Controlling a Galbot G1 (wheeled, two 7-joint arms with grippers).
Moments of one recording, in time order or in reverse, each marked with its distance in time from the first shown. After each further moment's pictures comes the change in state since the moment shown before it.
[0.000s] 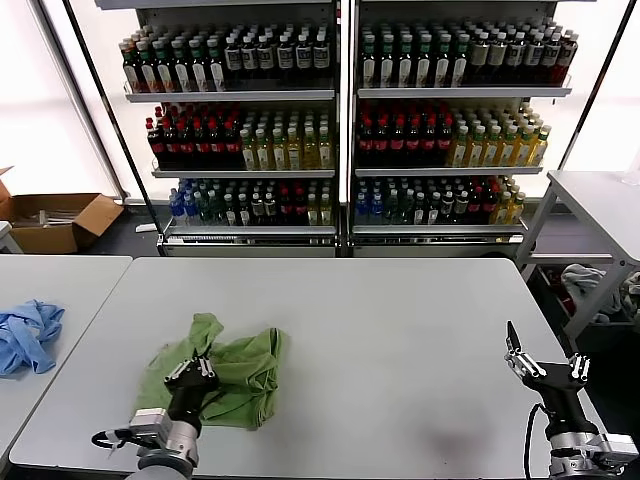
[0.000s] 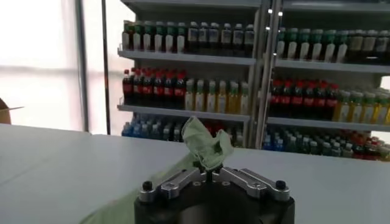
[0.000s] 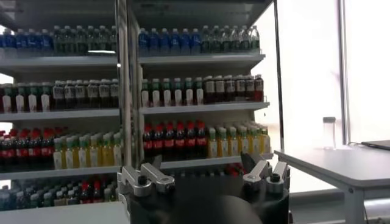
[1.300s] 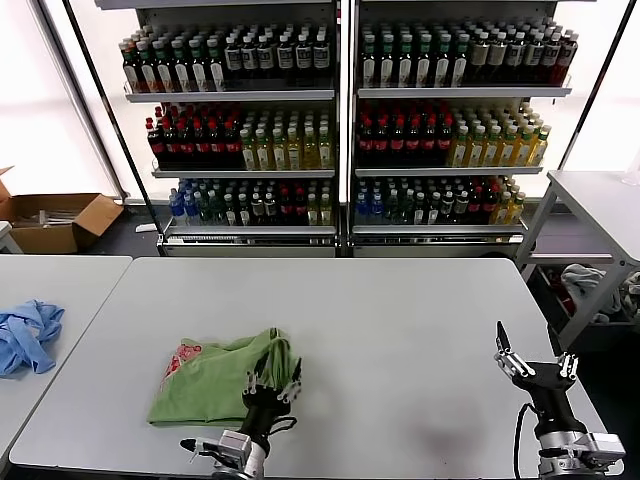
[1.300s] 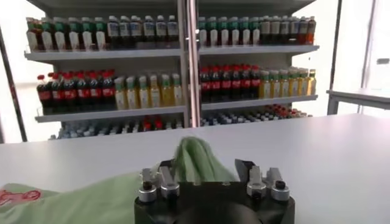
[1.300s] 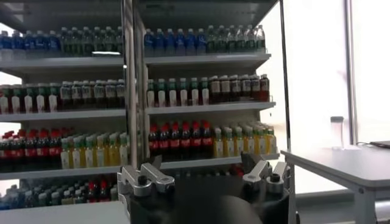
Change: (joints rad) left arm -0.092 -0.016 0.282 0.178 0.215 -0.122 0.100; right arm 0.025 0.015 -0.043 0.001 -0.030 -0.001 0.000
